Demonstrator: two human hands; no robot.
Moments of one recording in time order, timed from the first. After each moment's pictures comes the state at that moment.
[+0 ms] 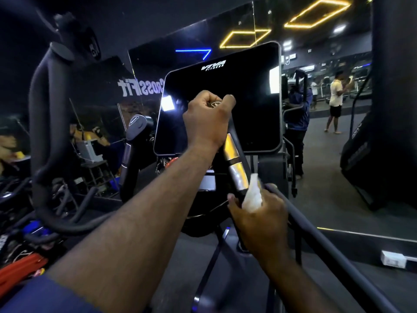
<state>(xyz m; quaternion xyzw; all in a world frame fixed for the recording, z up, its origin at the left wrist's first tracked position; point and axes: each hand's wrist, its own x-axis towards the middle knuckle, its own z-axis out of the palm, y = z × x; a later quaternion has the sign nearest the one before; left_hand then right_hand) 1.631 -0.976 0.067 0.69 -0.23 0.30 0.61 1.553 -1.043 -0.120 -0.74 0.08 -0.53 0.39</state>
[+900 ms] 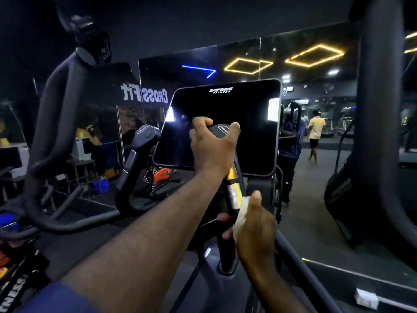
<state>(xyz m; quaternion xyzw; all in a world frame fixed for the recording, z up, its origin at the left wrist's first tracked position) 1.619 -0.980 0.052 0.69 -0.19 0.29 0.63 1.518 -1.023 -0.074 -0.67 0.05 -0.41 0.62</state>
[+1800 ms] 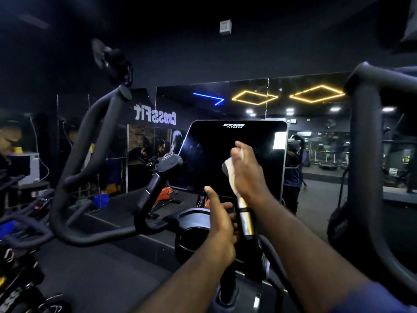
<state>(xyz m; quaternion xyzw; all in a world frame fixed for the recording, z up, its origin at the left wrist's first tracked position) 1.579 -0.965 -0.012 0.48 -0.03 -0.11 0.87 1.598 -1.035 0.071 -0.76 -0.10 -0.39 0.51</state>
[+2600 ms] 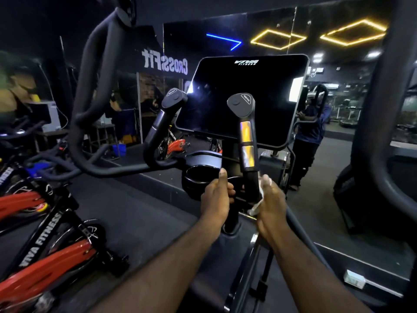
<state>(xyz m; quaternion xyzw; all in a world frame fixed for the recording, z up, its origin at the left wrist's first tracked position) 1.557 -0.947 -0.123 0.67 -0.04 0.03 0.74 1.538 -1.072 -0.131 -0.56 0.06 -0.30 0.77</state>
